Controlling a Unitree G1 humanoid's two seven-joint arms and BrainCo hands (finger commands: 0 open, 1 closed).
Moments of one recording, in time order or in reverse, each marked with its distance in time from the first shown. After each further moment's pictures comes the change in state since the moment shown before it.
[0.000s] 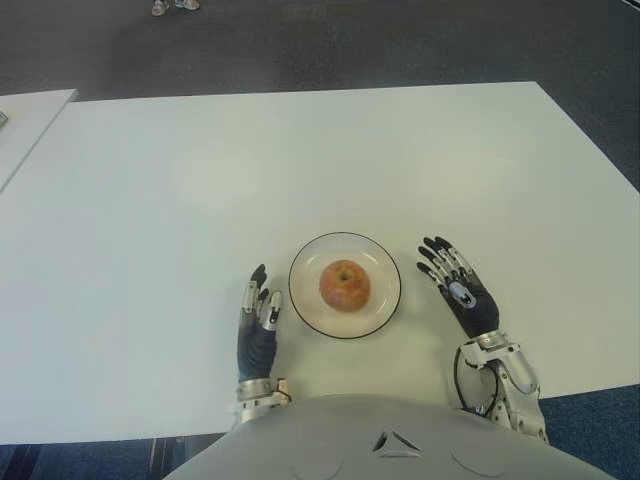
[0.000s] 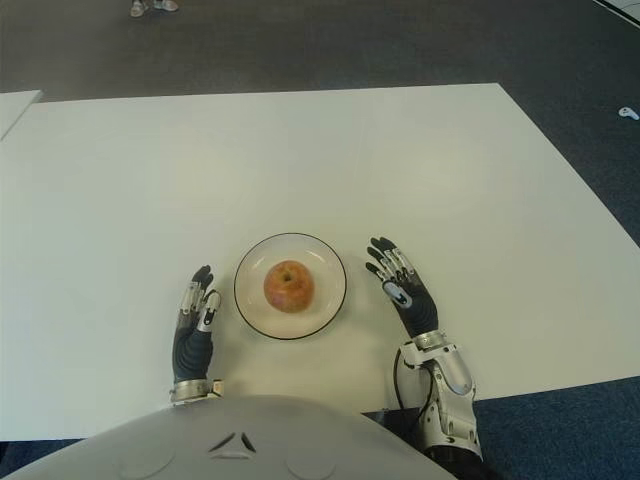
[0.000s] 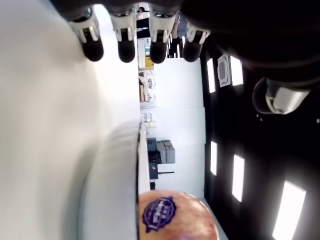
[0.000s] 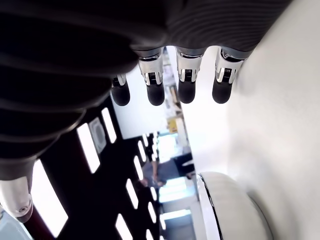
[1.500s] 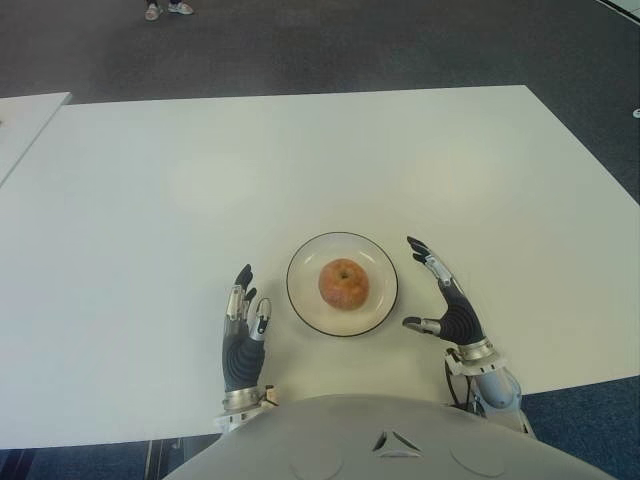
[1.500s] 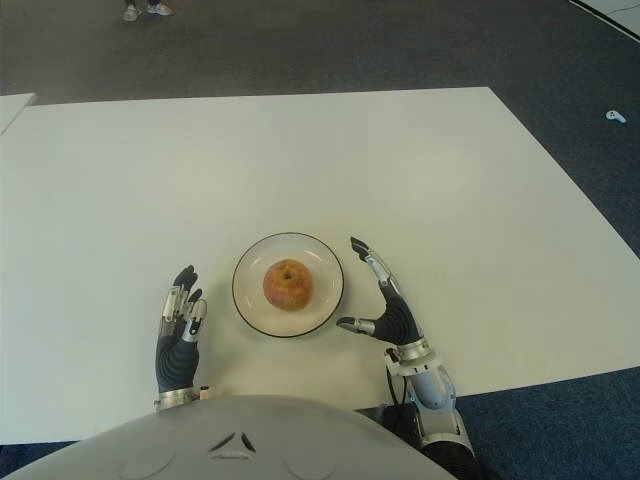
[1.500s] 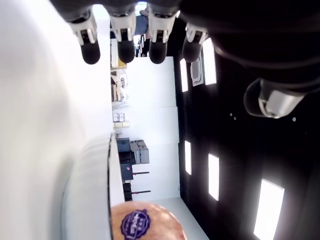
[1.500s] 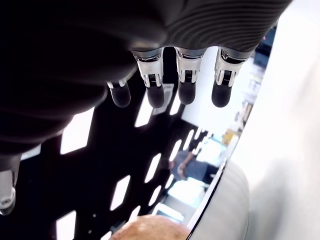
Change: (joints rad) left arm 0.019 -0.009 0.093 0.025 0.025 -0.140 -0.010; right arm -0.045 -0.018 0.068 0.248 -0.644 -0.711 -0.474
